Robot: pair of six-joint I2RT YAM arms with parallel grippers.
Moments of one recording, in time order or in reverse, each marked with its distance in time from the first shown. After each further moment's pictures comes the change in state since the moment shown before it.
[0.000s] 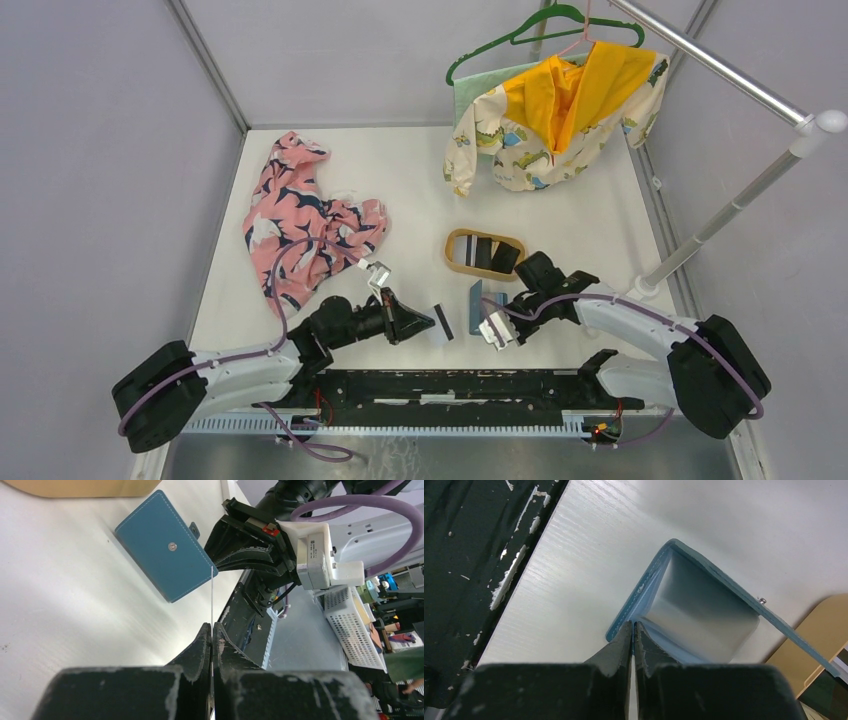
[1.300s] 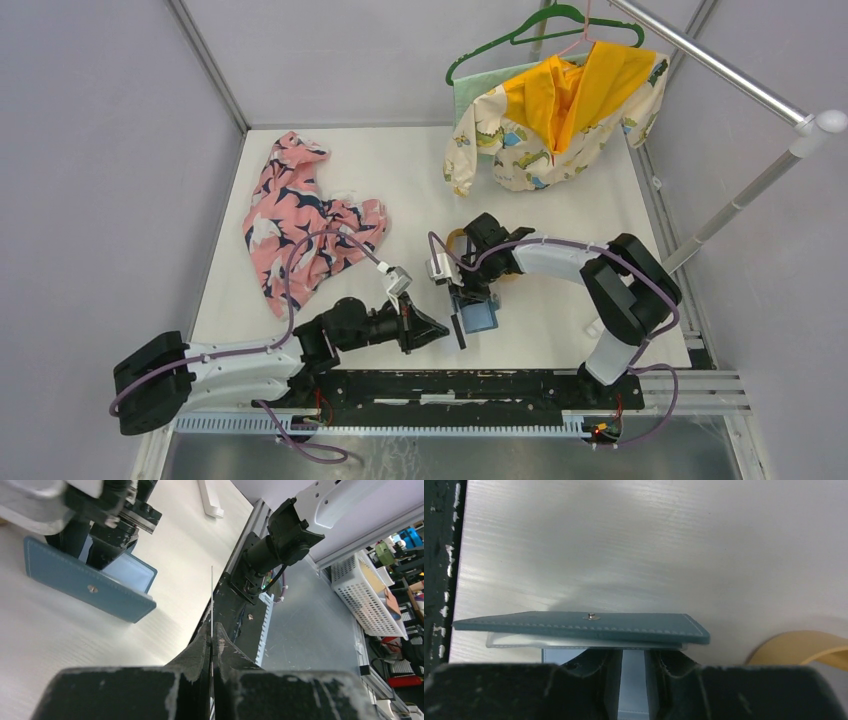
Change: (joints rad) left arm -0.174 -0.009 0.116 -0.126 -0.083 0.120; right arm 0.056 0.530 0.420 0.148 -0.042 0.473
